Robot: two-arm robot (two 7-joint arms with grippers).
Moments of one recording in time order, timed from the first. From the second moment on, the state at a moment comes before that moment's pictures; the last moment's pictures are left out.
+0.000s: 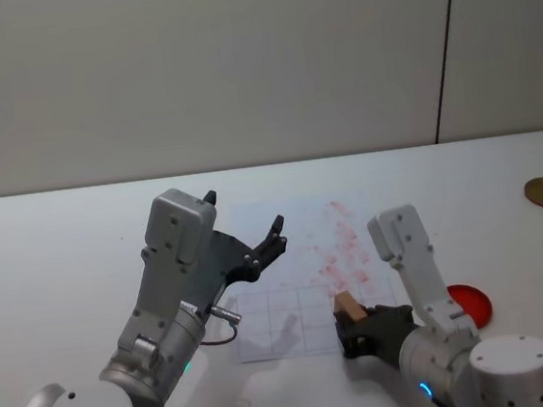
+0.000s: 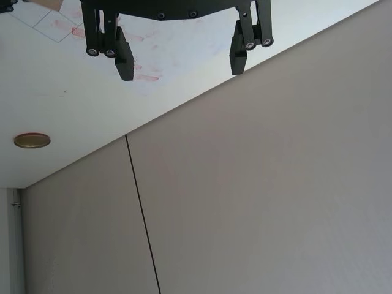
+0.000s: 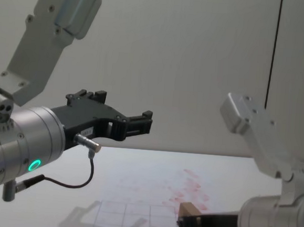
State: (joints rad) left arm -0.24 0.38 0.45 -1.63 -0.20 0.01 -0.01; right arm 0.15 -0.04 -0.31 -1.57 0.02 0.64 0.10
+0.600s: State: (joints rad) left arm -0.24 0.38 0.45 -1.63 -0.20 0.01 -0.01; right arm 0.16 -0.04 -0.30 -1.69 -0.04 0.62 0.08
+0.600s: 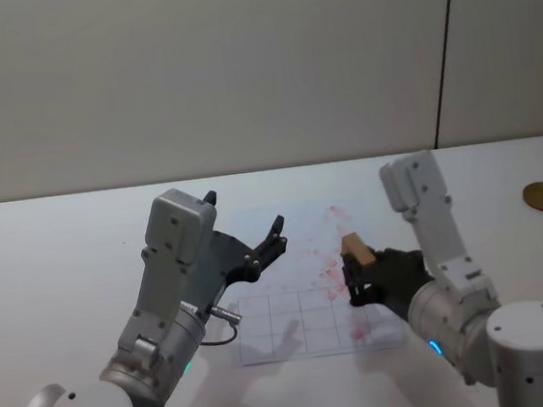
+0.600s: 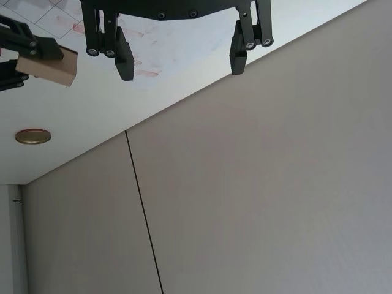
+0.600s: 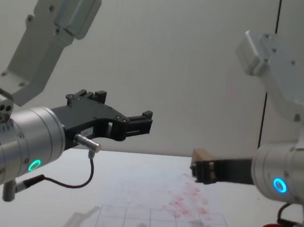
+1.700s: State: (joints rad) left arm -0.24 0.38 0.45 -1.63 -0.20 0.01 -0.01; right arm 0.07 0.02 -0.20 -1.76 0.03 0.67 -0.03
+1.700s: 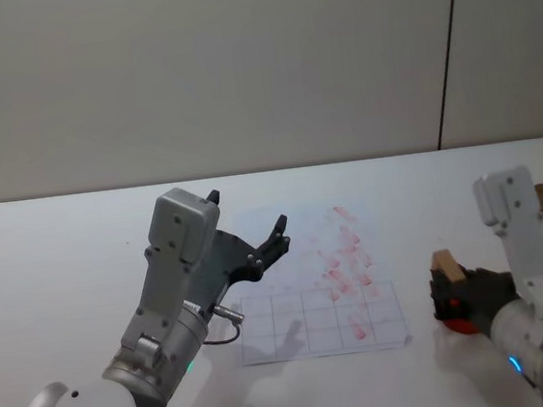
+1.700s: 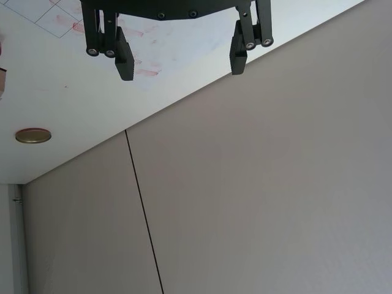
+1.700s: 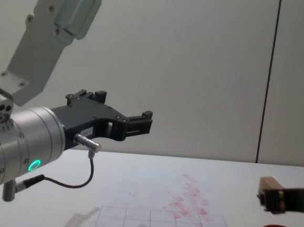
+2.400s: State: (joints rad) left arm -0.24 0.38 0.45 -1.63 -0.20 0.01 -0.01; right arm 0.05 0.04 -0.16 -1.72 0.05 0.68 -0.05
